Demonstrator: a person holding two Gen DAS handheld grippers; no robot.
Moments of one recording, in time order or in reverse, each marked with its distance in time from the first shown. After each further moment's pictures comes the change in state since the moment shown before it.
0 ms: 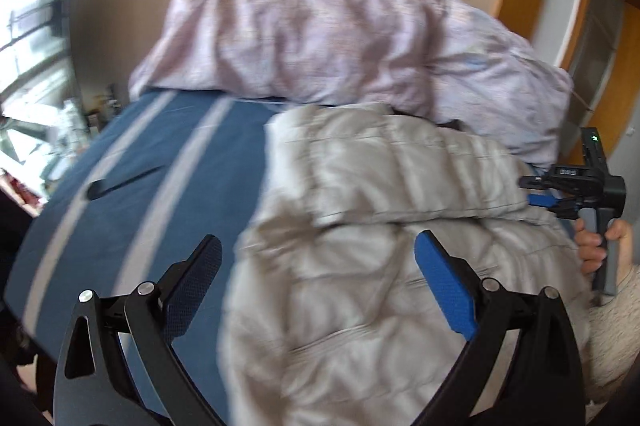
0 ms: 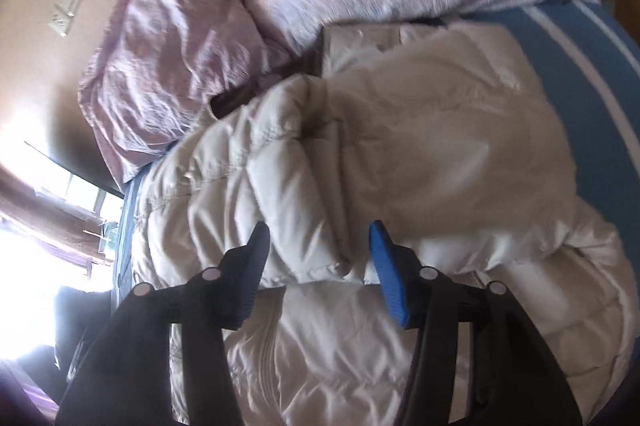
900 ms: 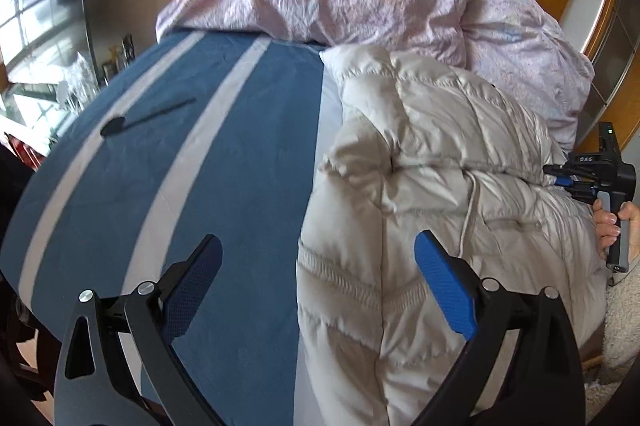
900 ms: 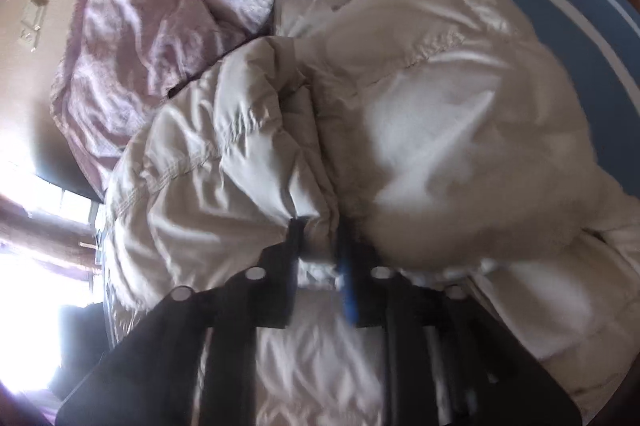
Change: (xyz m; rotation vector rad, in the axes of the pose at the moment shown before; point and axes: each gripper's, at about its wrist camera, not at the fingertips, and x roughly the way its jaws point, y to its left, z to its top) left arm 0.021 0.056 -0.037 -0.051 0.151 -0.019; right arm 0.021 -0.027 -0.005 0.062 0.039 -0.042
